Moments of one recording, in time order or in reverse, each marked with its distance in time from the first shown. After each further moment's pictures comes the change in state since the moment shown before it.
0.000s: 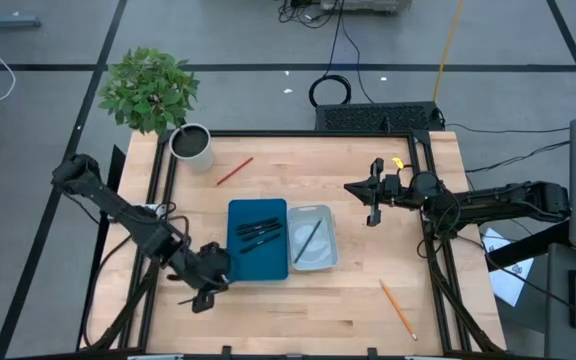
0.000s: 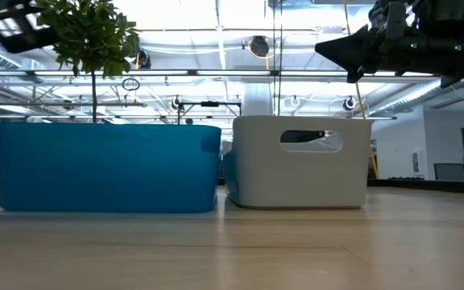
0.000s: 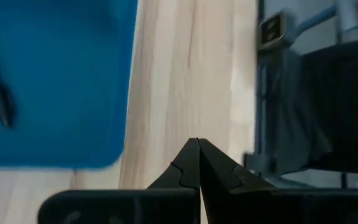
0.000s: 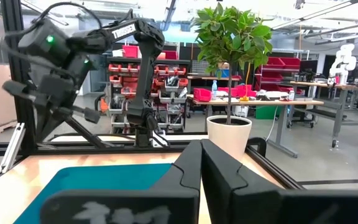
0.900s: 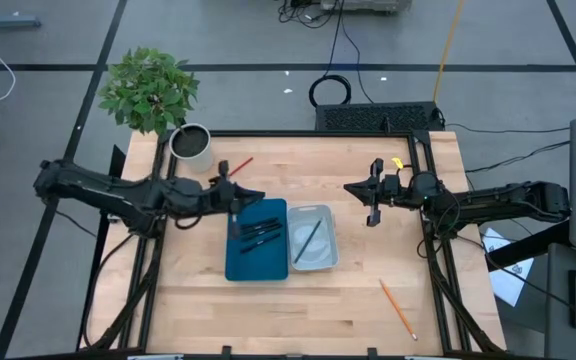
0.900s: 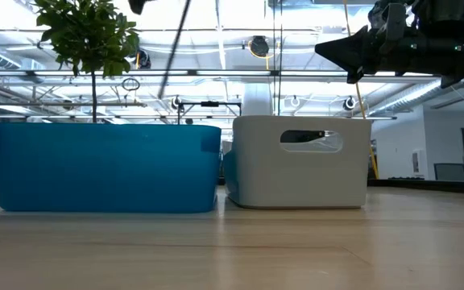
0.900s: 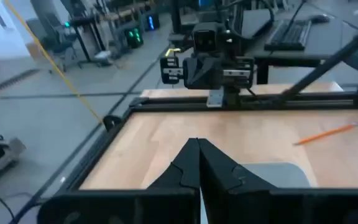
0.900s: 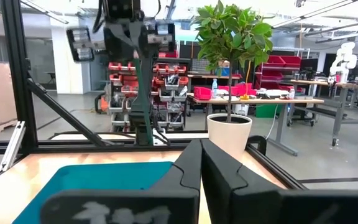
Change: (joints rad) left arm 0.439 -0.206 -0.045 0.559 -0.377 0.869; right arm 0.000 0.000 0.000 -0.007 0.000 0.000
